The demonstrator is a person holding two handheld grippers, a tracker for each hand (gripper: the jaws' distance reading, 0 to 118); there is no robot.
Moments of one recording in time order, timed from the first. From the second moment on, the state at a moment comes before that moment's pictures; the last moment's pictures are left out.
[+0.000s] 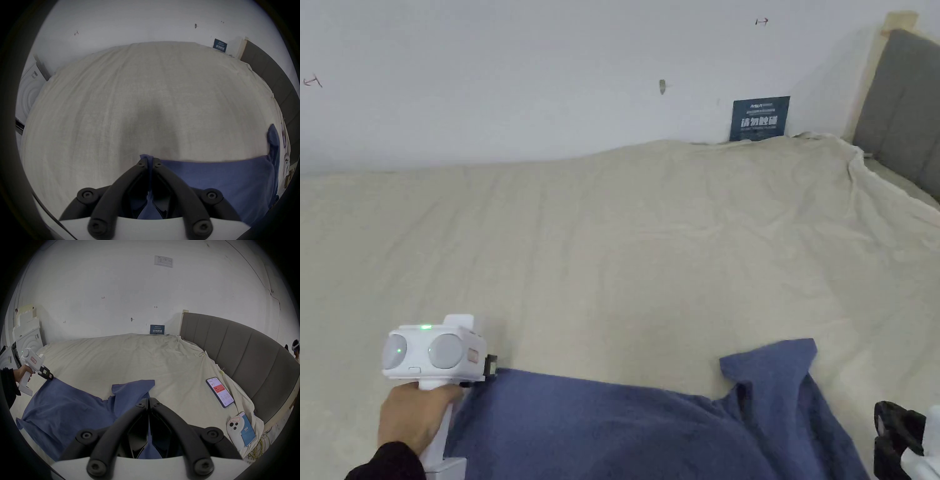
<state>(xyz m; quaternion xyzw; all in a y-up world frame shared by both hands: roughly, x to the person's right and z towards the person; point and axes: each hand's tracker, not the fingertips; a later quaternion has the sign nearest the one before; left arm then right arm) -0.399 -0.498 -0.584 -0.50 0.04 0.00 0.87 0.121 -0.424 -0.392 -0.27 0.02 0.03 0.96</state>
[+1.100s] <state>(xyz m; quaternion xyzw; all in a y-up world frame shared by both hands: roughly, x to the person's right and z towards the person) -0.412 -0.366 -0.452 -0.37 0.01 0.07 0.93 0.148 -0.477 -0.467 -0.43 0.05 0.00 0.90</state>
